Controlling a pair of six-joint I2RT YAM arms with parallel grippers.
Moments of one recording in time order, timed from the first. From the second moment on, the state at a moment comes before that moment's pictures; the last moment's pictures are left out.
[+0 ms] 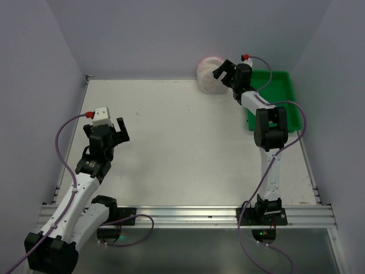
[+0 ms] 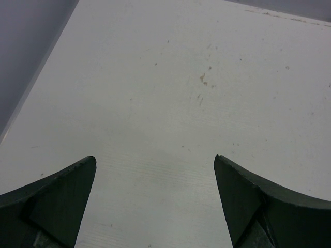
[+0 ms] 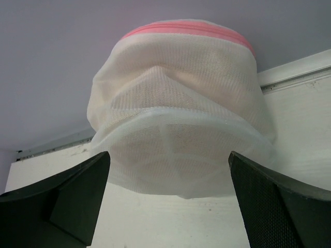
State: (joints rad) left arm -0.21 0.79 0.61 -0.20 -0.39 -0.22; right arm 0.13 2.34 1.84 0.22 -0.07 0.64
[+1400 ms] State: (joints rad) left arm -0.20 0.73 0.59 -0.19 -0.34 -0.22; right arm 0.15 2.49 1.95 0.18 -0.77 0.64
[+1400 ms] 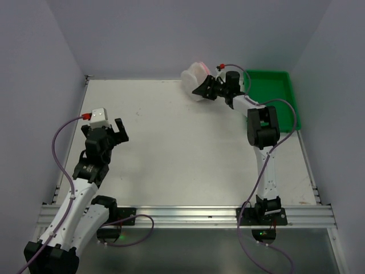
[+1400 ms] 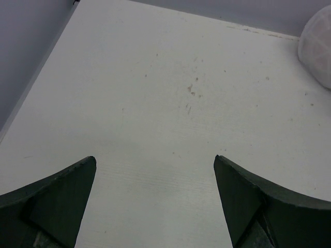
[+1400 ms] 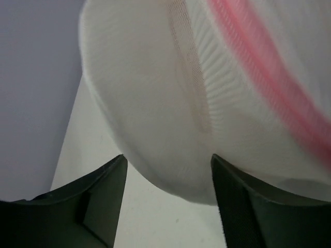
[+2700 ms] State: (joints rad) left arm -0.20 0.68 0.59 -0.20 -0.35 -0.22; right arm 0.49 2.35 2.09 -0.10 0.11 0.53
